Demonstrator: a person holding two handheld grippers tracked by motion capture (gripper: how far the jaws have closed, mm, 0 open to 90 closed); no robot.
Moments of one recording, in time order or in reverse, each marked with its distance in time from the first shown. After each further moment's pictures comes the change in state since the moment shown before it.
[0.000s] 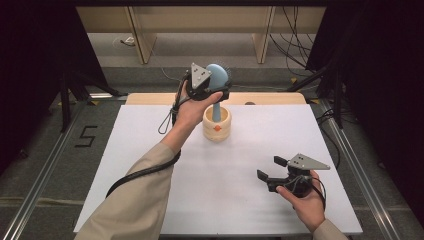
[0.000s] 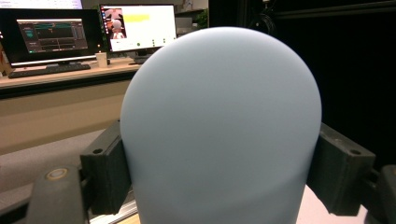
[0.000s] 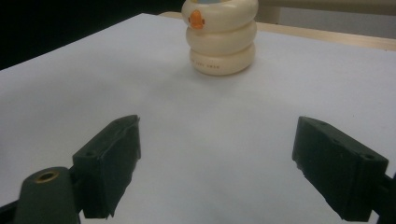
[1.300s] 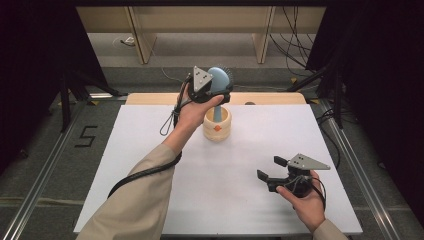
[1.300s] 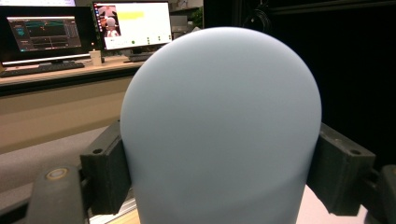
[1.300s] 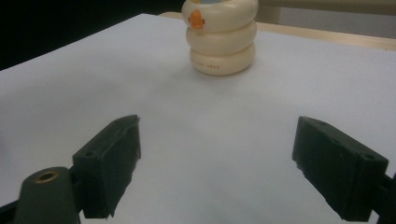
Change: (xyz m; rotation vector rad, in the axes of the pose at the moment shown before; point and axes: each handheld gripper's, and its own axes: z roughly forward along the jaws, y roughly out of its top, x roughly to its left) left arm -0.001 -0.010 0.004 0.005 -0.021 0.012; right arm 0.000 0.000 0.000 0.000 0.001 0.001
